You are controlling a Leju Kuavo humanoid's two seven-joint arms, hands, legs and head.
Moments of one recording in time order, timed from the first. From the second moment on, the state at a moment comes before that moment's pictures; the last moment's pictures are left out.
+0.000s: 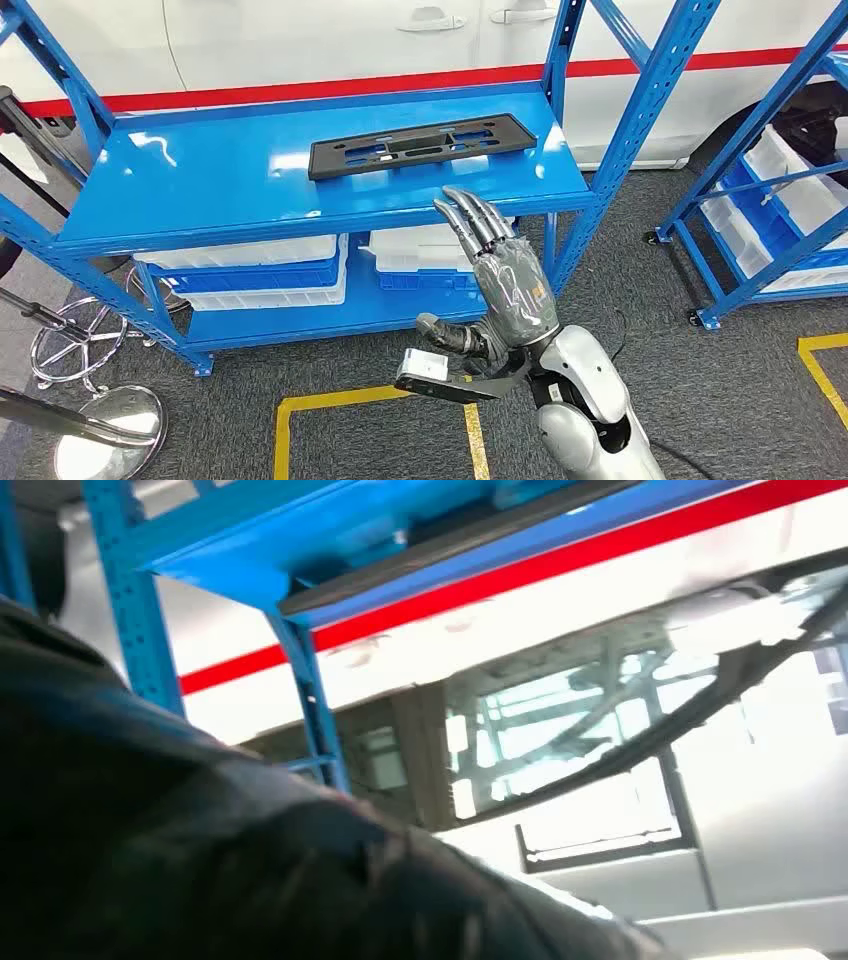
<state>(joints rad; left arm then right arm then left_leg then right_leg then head) -0.04 -0.04 0.05 -0.16 -0.03 0.09 0.16 -0.23 -0.02 0.65 -1.84 1.09 -0.05 -0.22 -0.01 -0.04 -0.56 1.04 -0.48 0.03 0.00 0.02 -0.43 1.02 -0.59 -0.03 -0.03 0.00</state>
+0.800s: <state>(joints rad) -0.04 -0.05 0.07 -0.17 -0.04 0.00 0.26 -0.40 -0.04 0.73 -1.61 1.09 0.01 -0.20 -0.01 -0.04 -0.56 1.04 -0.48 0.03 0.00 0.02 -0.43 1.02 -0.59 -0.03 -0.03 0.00</state>
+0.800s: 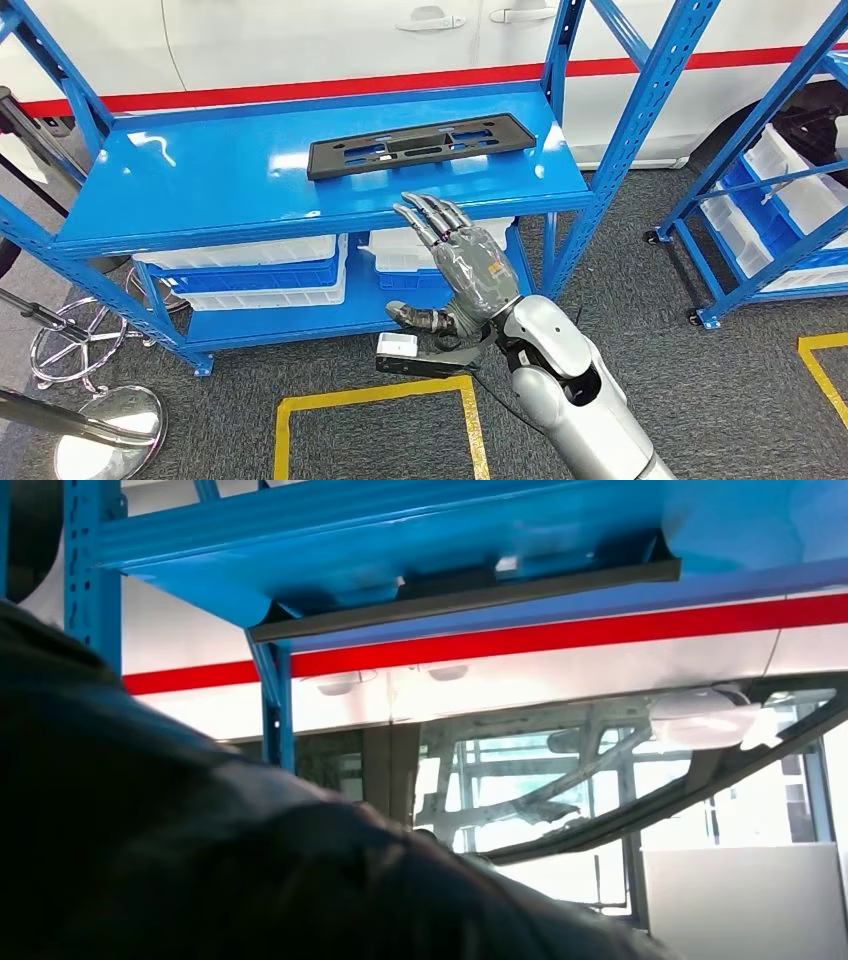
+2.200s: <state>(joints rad) -0.04 -0.05 0.14 -0.17 -0.04 -0.02 0.25 -0.46 -0.04 0.77 -1.54 1.06 0.02 -0.20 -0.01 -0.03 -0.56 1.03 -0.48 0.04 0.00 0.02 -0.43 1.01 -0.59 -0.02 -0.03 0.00</state>
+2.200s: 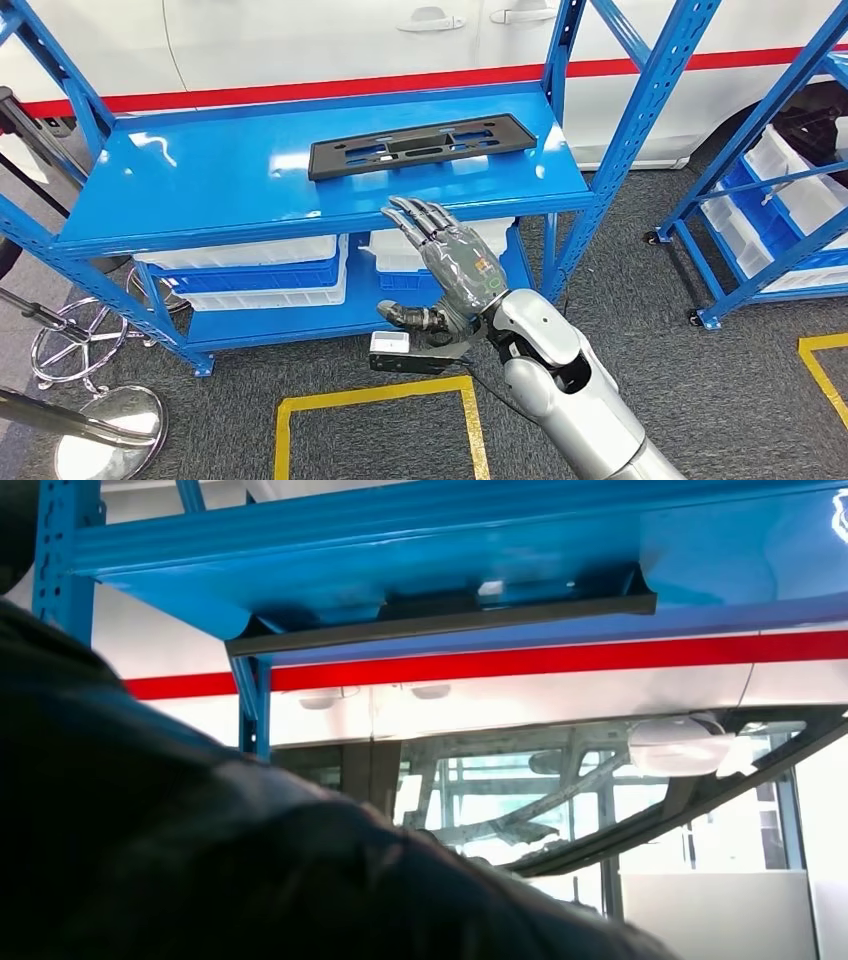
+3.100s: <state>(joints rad) -0.04 -0.05 0.15 -0.18 -0.05 -0.03 0.24 -0.45 -0.05 0.78 -1.52 1.06 0.02 -0.20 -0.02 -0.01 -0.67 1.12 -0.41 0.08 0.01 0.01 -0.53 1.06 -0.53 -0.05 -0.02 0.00</state>
